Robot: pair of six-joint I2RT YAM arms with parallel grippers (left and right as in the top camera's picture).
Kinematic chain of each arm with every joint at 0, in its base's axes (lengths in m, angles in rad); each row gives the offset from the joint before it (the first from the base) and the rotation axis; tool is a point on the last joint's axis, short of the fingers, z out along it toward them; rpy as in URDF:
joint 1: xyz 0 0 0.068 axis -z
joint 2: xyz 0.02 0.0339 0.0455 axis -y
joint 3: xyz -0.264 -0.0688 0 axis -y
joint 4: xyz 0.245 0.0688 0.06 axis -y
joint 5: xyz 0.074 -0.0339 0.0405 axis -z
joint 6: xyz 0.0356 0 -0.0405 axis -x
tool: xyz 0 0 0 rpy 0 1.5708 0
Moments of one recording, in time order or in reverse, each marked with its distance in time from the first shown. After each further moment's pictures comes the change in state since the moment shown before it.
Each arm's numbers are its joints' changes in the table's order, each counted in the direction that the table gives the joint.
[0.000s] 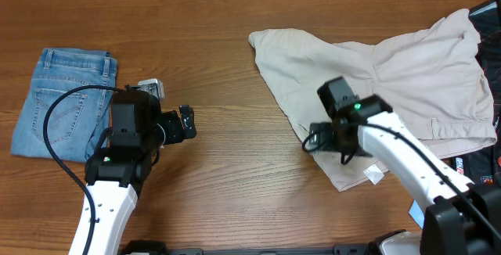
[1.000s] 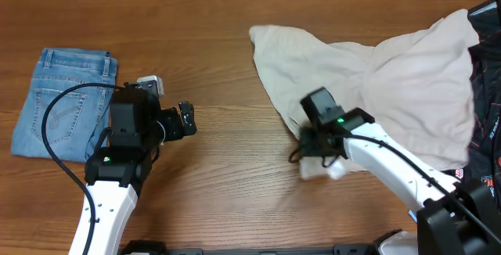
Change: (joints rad) left arm 0.000 0.000 0.000 0.051 0.000 0.000; right arm -0.130 -0.005 -0.017 0.198 -0.100 -0.016
